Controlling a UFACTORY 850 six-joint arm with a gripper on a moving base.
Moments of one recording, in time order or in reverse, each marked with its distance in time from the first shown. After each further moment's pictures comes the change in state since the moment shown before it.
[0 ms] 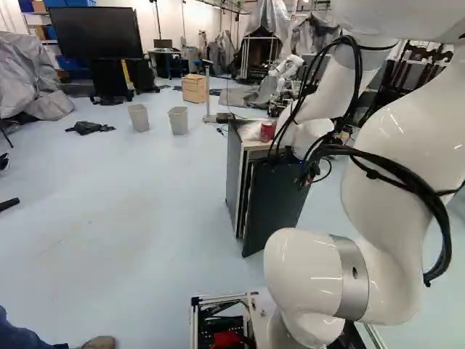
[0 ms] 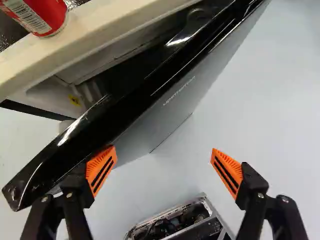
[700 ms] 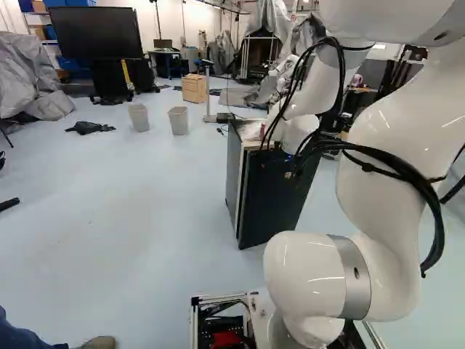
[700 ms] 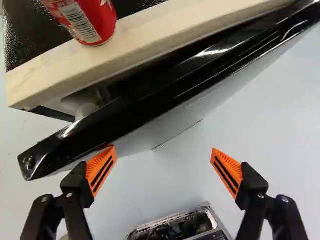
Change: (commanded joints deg) arm 5.2 -4.3 -4.8 0.0 0.0 0.0
